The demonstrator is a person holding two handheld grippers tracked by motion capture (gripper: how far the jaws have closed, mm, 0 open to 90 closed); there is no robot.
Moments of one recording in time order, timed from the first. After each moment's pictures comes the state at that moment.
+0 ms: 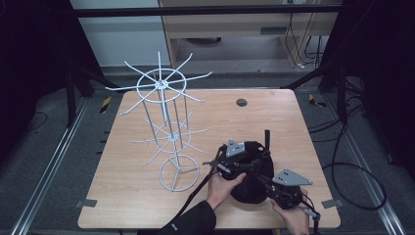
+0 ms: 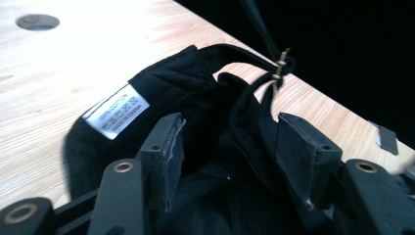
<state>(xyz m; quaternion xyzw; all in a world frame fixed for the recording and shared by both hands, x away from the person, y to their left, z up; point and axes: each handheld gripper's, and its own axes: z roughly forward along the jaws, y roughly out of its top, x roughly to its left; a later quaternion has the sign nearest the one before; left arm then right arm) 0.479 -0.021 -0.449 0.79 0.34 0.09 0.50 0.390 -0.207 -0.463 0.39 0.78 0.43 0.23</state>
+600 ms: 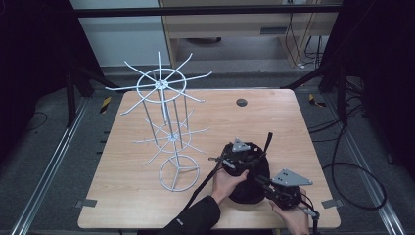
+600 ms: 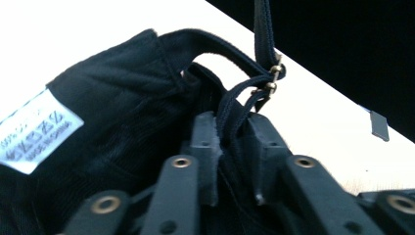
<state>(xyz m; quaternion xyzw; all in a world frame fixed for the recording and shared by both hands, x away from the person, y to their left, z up) 0.489 -0.033 -0.454 0.81 0.34 0.05 0.48 0.390 -0.207 -0.463 0.38 0.78 0.45 0.21</state>
